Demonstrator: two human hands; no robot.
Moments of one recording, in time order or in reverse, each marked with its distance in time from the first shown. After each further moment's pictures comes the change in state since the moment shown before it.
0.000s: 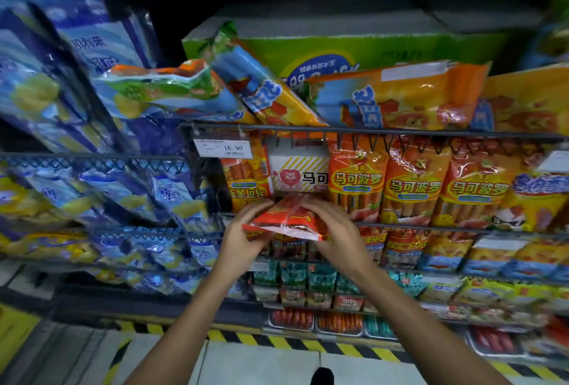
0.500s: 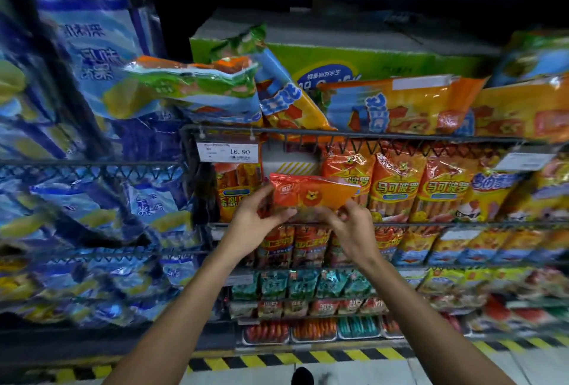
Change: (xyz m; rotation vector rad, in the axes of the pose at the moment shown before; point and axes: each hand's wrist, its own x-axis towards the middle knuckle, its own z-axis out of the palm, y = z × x) left_hand 0.051 0.014 -0.012 -0.190 -0.223 -0.037; right_hand 0.015 -0.064 -0.024 0.264 0.275 0.320
